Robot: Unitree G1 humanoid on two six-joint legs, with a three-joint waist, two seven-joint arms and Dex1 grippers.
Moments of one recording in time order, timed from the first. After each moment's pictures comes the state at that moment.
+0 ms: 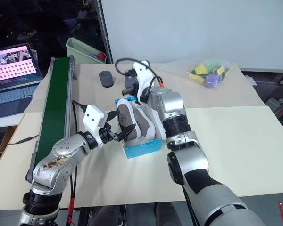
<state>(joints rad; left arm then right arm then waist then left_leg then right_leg) -0.26 0.37 -0.07 -0.48 -0.35 0.65 -0.44 -1.28 -0.06 -0.06 0.64 0.16 0.66 0.39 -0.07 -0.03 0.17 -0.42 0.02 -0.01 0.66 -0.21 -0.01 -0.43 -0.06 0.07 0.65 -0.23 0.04</state>
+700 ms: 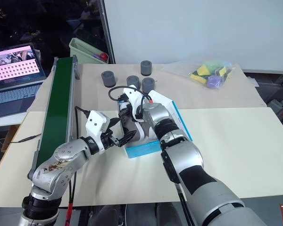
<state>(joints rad) -0.24 0.37 -0.08 -0.52 -0.36 0.74 -0.41 -1.25 0.03 0.07 1.14 0.05 0.41 0.57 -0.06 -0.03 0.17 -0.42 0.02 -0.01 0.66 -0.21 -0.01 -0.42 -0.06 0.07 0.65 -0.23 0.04</state>
